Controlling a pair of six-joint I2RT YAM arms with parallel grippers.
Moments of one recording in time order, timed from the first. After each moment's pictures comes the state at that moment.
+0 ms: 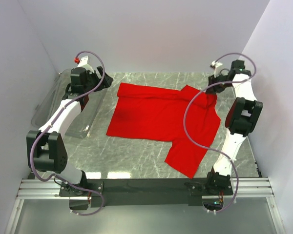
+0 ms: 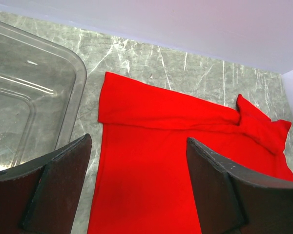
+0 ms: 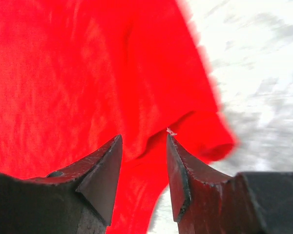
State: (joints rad) left arm -0.11 1.53 1.20 0.02 0.19 -0.44; right arm -0.27 2.21 1.99 -0.92 -0.64 -0.70
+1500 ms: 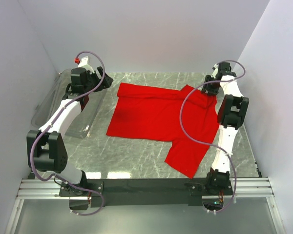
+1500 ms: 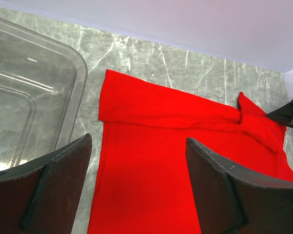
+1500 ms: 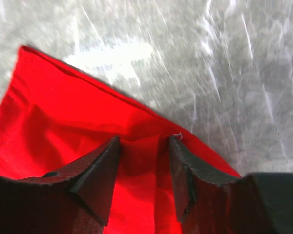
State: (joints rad) left arm -0.11 1.53 1.20 0.01 0.19 -0.44; right arm -0.19 2.49 2.20 -0.78 -0.27 0.09
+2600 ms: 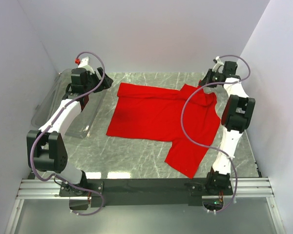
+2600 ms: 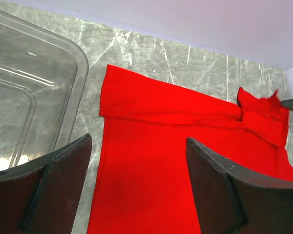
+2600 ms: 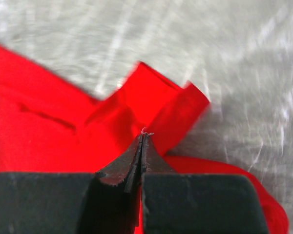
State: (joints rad) left arm -0.11 1.53 1.20 -0.01 0.19 -0.44; right arm -0.22 2.34 1.97 -0.43 -0.64 0.06
